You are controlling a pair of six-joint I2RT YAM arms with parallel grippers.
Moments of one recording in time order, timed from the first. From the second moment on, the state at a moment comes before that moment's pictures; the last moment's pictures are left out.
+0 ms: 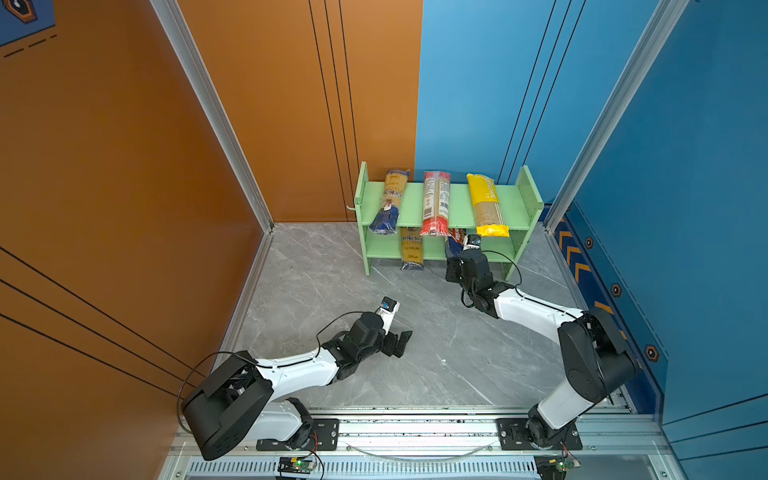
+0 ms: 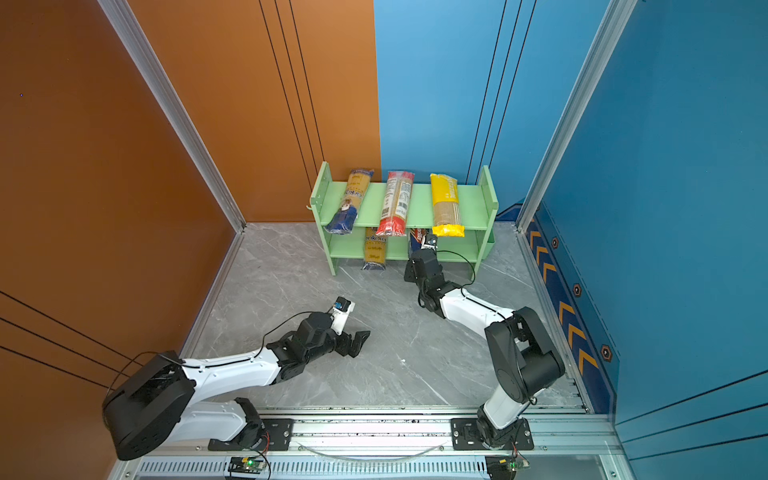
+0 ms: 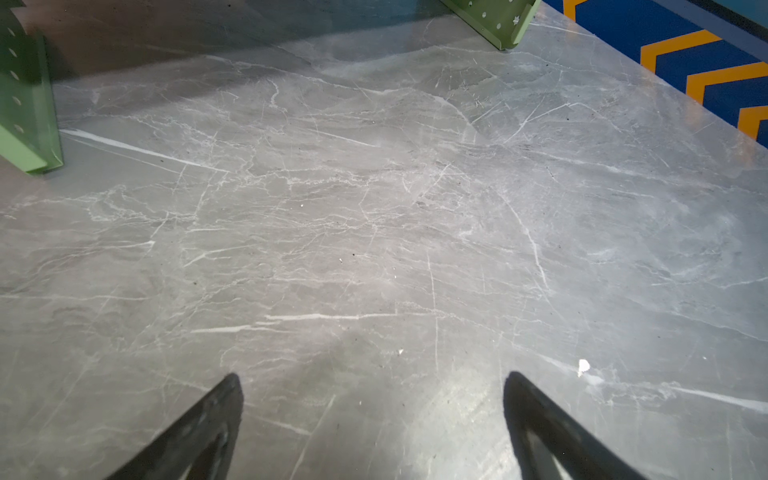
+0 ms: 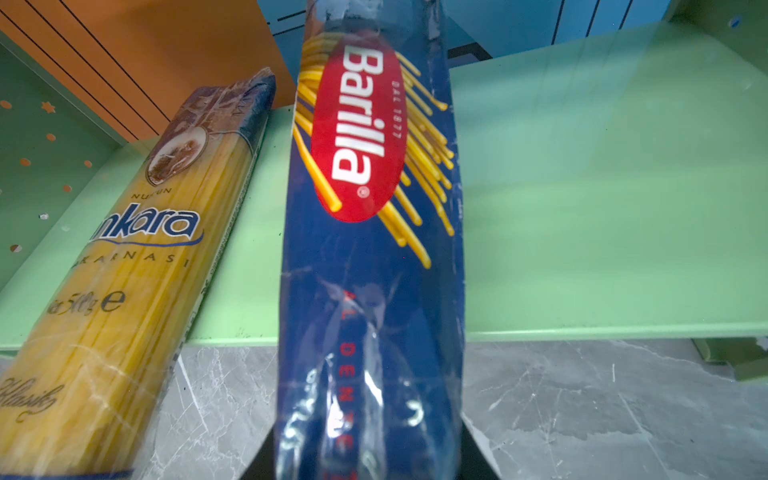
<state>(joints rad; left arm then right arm) -0.79 1.31 0.44 0.31 -0.07 -0.24 0.47 1.65 0.98 0.17 0.31 0.44</state>
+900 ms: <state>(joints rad) -0.79 1.29 0.43 0.31 -0.08 -0.25 0.47 1.66 0.98 0.21 0.33 0.44</state>
